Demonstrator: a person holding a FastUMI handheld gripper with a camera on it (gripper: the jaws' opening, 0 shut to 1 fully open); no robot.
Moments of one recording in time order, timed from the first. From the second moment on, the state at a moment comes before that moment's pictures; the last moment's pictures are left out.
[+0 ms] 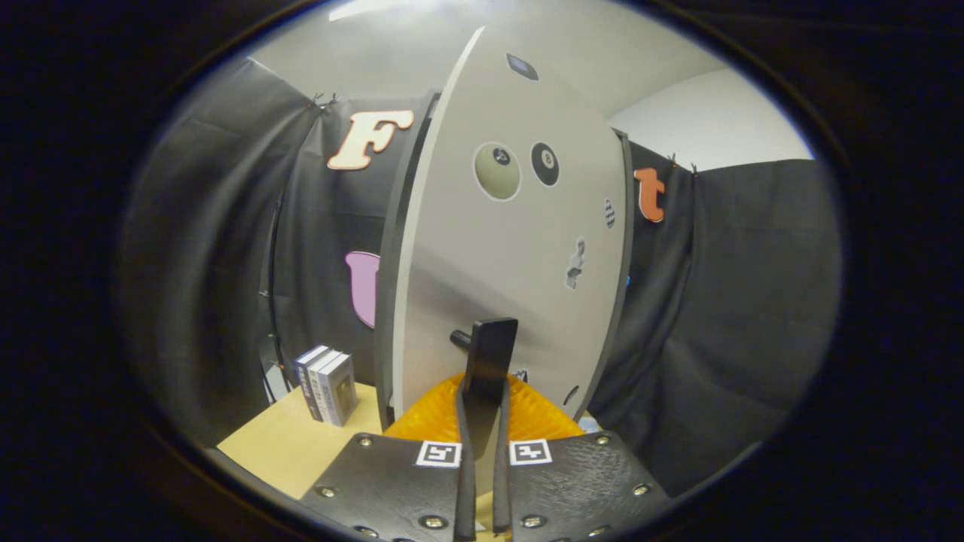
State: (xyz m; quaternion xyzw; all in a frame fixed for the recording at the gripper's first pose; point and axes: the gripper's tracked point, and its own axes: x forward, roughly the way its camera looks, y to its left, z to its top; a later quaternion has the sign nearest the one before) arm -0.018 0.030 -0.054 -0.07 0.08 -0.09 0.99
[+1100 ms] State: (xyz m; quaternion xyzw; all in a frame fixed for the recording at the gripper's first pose) arm -0.091 -0.068 -0.062 -0.06 0.12 -0.20 0.97
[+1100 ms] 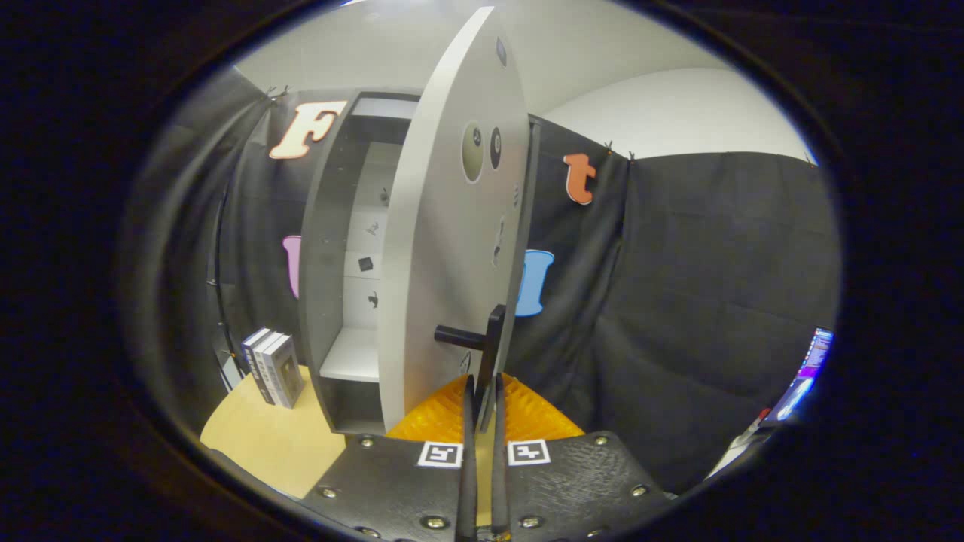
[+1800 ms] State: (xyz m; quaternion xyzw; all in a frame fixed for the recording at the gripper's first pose) arm -0.117 -0.127 -0.070 -0.03 0.14 -0.23 0.96
